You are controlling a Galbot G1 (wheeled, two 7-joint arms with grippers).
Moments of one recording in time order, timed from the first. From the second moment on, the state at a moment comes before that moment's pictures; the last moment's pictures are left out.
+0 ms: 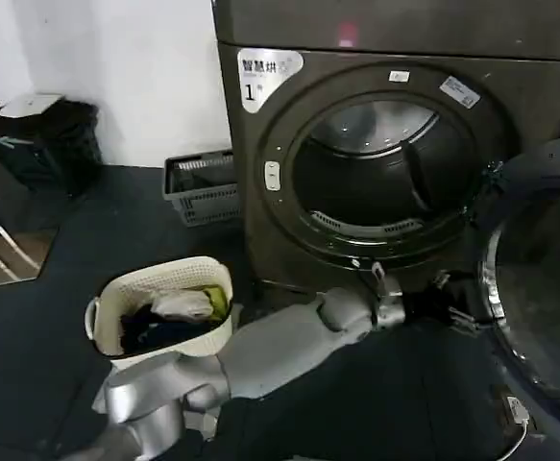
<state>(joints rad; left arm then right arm) 0.21 -1.61 0.76 -1.05 -0.74 -0.17 0.40 -1.67 0.97 2.30 1.59 0.38 -0.05 -0.06</state>
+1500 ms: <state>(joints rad) 0.27 -1.61 0.68 -1.17 -0.74 -0.60 0.29 -1.68 0.97 2.30 1.59 0.36 -0.05 -0.07</state>
